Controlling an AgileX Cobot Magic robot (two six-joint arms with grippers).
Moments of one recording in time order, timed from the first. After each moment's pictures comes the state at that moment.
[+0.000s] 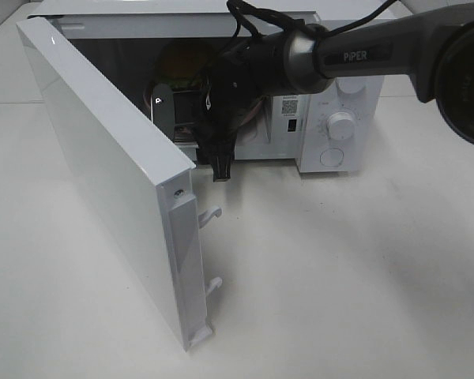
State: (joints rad) left arm 0.01 -0.01 -0.52 -0.06 1.09 0.09; right arm 0.62 2.36 -1.79 -0.25 0.37 -0.91
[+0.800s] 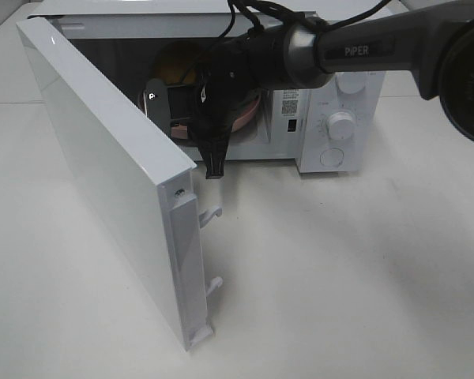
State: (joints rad) left arm 0.01 -0.01 -0.52 -0.06 1.09 0.09; right arm 0.63 2.36 -1.80 -0.14 0.39 -0.99
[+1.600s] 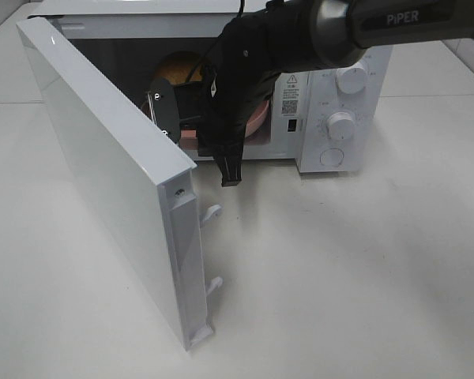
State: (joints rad) left arm 0.01 -0.01 -0.52 -0.05 1.09 0.09; right arm 0.64 2.20 -1.64 -0.08 0.48 -1.07
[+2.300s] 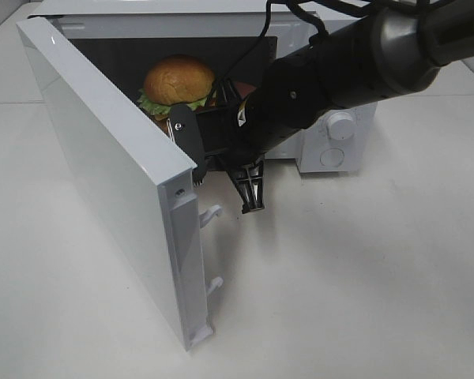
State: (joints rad) left arm 0.01 -0.01 -0.52 -0.05 1.09 0.09; right arm 0.65 2.01 -1.27 -0.12 0.16 -1.10
